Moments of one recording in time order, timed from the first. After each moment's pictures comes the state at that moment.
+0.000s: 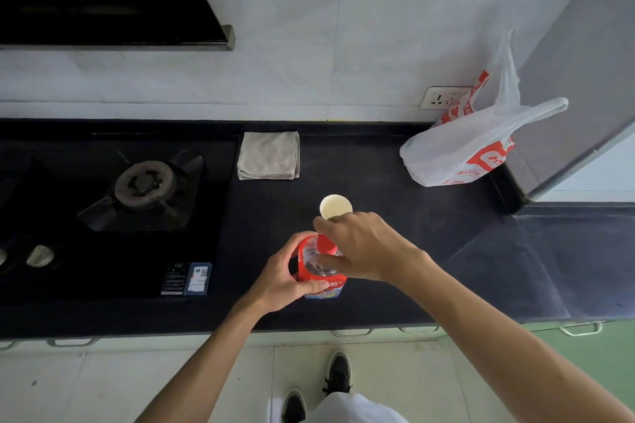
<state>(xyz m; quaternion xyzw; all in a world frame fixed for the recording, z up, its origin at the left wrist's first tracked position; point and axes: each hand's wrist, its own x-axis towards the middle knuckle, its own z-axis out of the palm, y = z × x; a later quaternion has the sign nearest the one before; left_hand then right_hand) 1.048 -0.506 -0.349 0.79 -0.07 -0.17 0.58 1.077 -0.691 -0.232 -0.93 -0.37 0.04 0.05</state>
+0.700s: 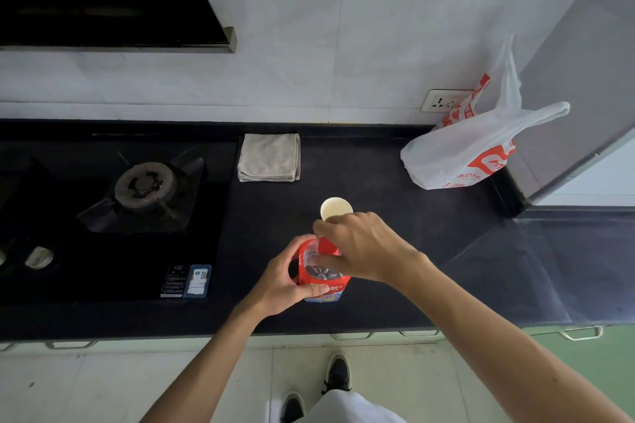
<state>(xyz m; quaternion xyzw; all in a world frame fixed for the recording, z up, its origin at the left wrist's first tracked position) 1.048 -0.505 -0.349 0.78 -0.06 -0.18 0.60 1.084 -0.692 -0.239 -0.91 -0.40 -0.02 0.09</state>
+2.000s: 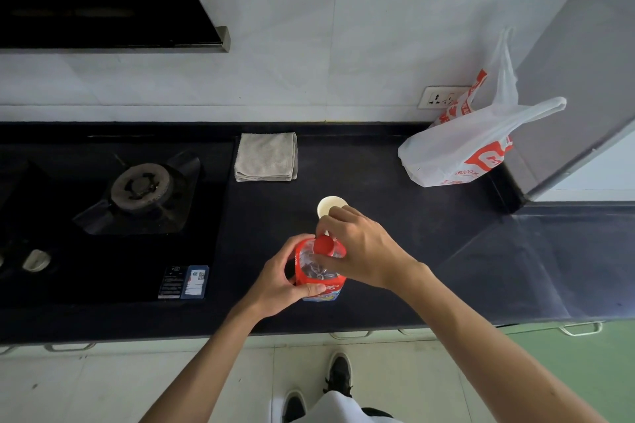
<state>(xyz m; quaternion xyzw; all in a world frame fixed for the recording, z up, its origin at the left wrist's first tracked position) 1.046 -0.507 -0.344 0.78 -0.06 -0.19 0.60 1.077 -0.702 -0.256 -0.92 -0.32 -0.01 0.24</state>
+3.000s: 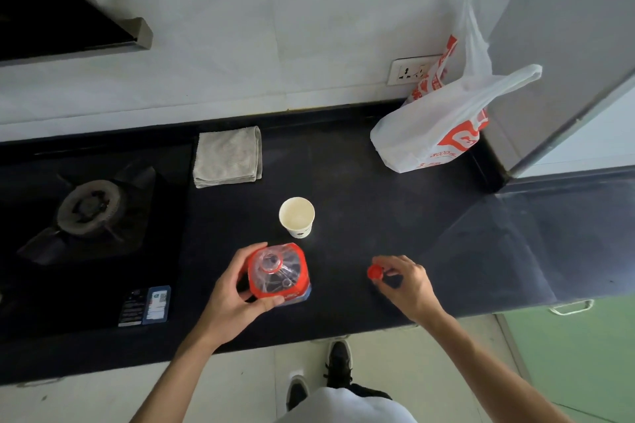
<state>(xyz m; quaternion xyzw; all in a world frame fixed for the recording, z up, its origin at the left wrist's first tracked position) 1.052 -0.514 -0.353 0.78 0.00 -0.17 0.61 1.048 -0.853 -0.425 -0.91 0.01 0.05 0.42</state>
